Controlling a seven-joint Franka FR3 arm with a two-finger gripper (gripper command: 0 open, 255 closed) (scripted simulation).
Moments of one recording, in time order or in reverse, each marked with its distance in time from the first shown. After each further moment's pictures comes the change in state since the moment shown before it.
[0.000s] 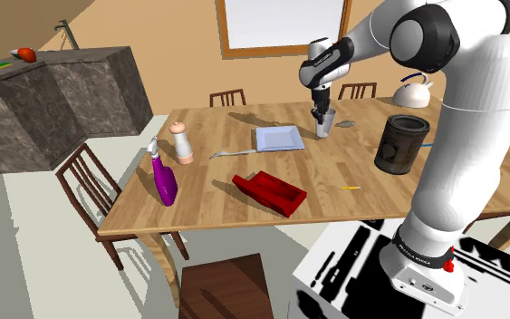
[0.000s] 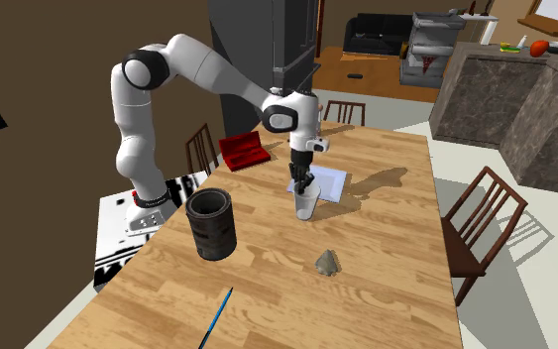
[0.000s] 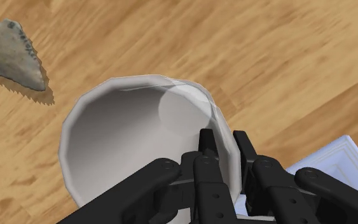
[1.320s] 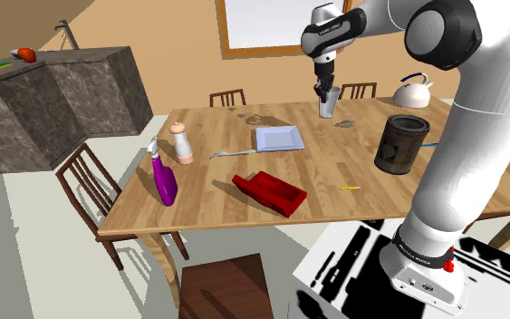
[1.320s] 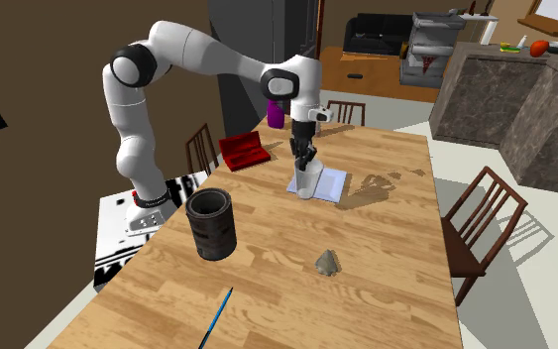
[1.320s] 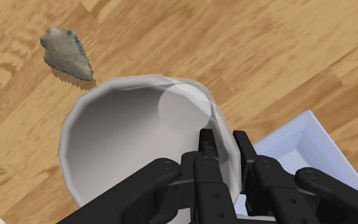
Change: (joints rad) arm 0.009 -0.087 -0.003 0.165 -0.017 -0.247 -0.019
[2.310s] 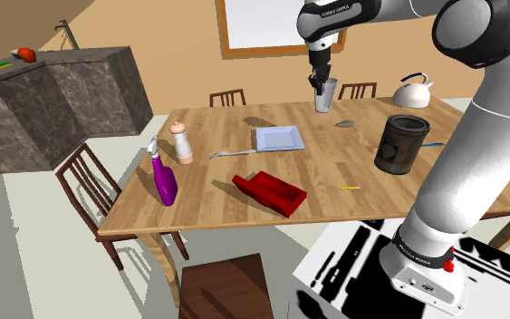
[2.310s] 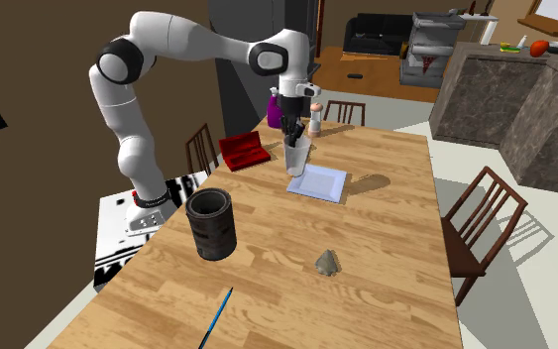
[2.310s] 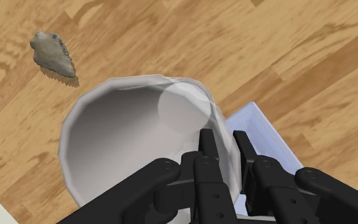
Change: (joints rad) arm 0.067 -0.135 0.052 -0.014 -0.040 -0.133 0.107
